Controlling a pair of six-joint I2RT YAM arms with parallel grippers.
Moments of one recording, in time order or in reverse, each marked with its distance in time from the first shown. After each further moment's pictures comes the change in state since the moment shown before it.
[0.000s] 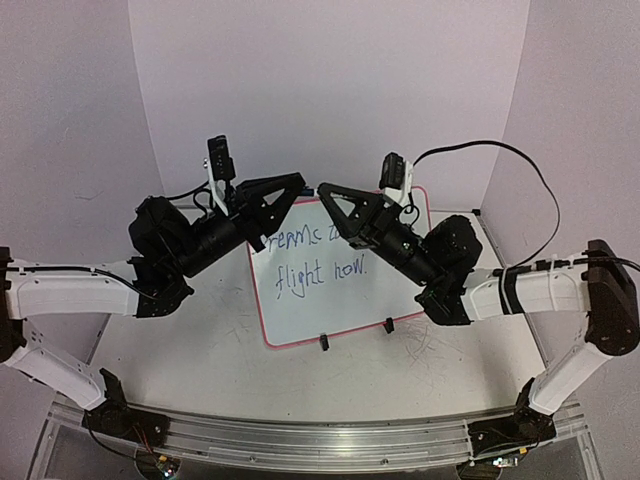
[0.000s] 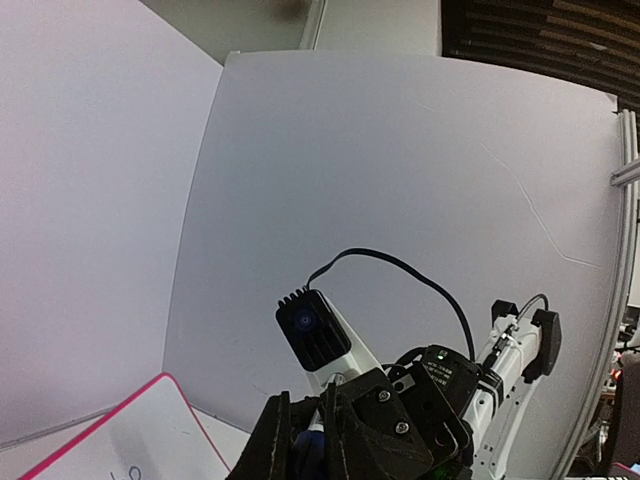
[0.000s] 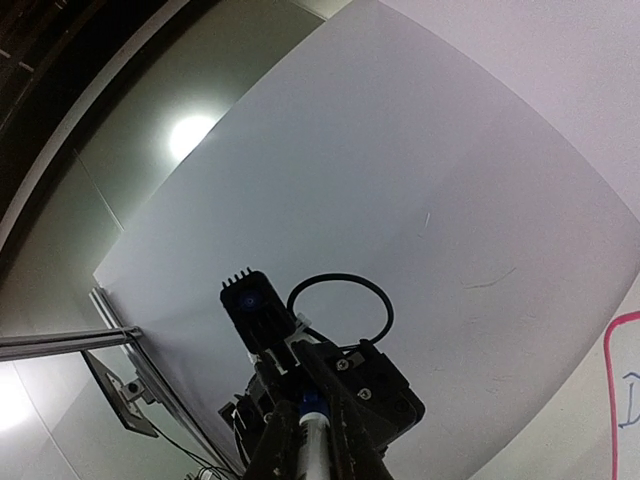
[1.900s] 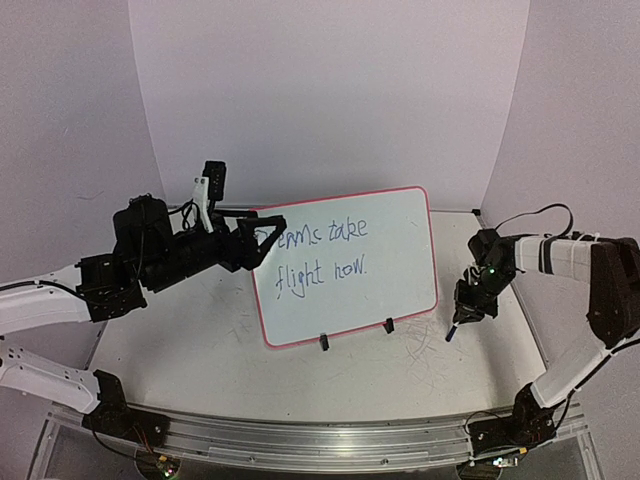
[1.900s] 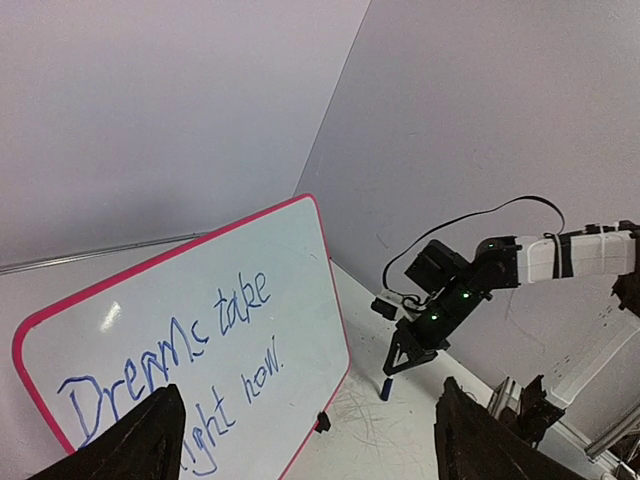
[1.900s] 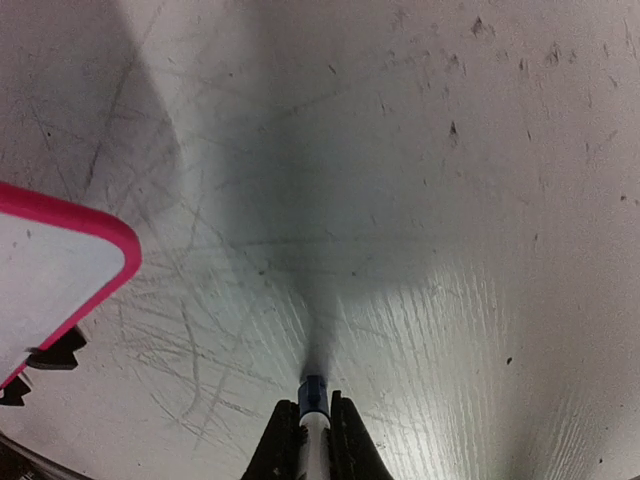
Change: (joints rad) left arm -0.028 -0.269 -0.005 -0.759 -0.330 -0.056; right arm -0.769 -0.042 -0.016 -2.002 0.105 -0.559
